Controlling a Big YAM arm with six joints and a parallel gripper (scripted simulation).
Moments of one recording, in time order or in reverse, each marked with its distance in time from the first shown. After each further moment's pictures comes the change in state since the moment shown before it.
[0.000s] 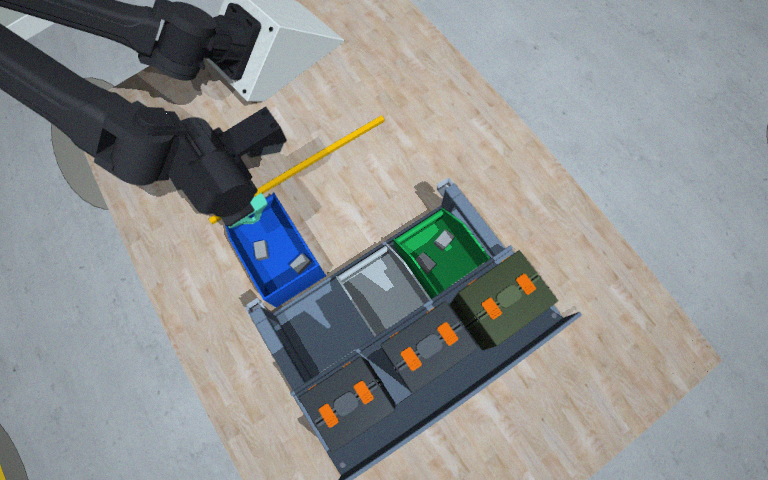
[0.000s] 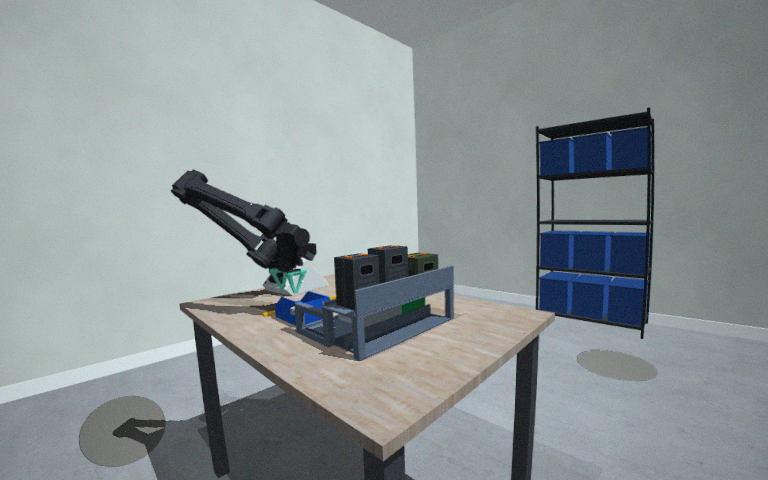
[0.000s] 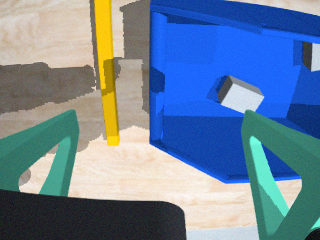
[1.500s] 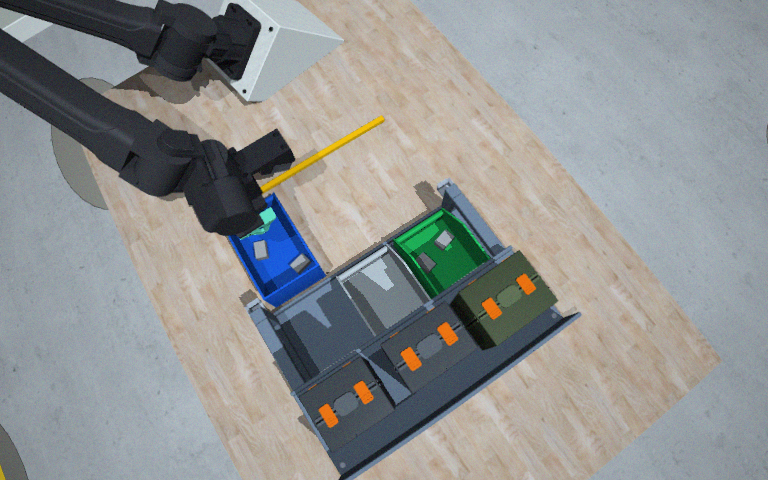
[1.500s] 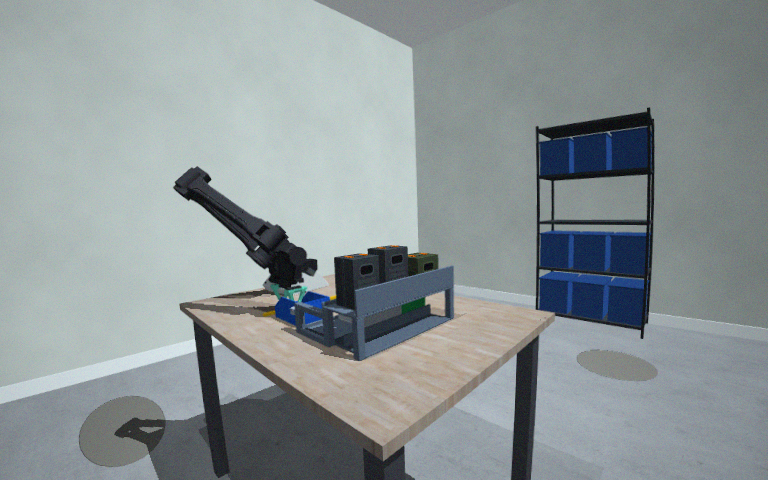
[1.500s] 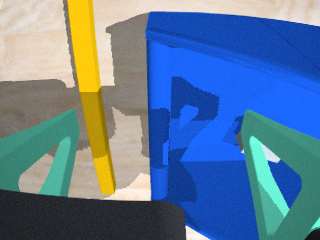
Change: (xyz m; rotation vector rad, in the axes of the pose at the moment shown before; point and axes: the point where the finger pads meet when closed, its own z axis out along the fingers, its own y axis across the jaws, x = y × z) arm 0.000 0.002 0.055 -0.009 0.003 0.020
